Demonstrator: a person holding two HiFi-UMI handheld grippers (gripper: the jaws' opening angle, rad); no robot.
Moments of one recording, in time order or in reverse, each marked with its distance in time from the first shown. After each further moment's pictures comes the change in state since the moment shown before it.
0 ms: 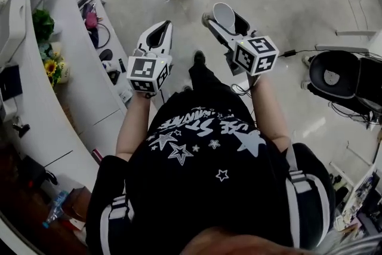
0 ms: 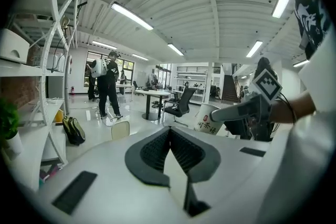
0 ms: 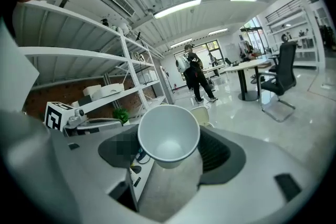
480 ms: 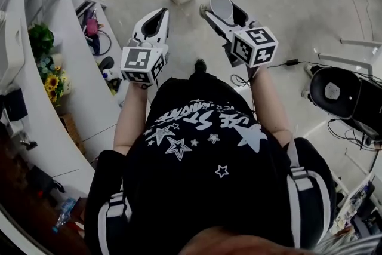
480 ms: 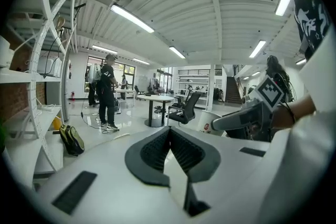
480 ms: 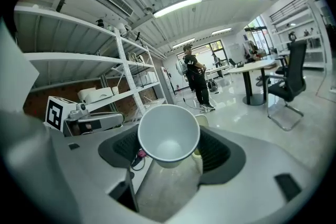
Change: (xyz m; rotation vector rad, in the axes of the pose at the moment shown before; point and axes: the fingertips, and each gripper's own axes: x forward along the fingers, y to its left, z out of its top) left arm 0.103 0.060 0.053 0.020 -0.056 0.019; right arm 0.086 -0.065 0.064 -0.027 -0.006 0.037
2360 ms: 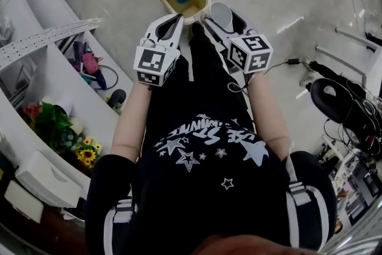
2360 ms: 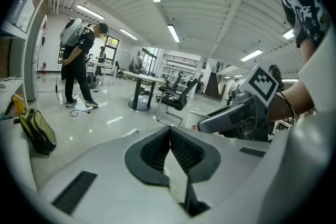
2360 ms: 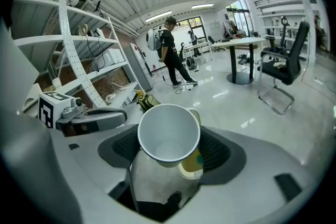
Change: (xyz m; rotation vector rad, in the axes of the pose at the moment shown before) left arm 0.255 0.244 -0.057 -0.109 0.211 -0.287; right arm 0.318 -0.119 0.033 0.152 0.253 -0.233
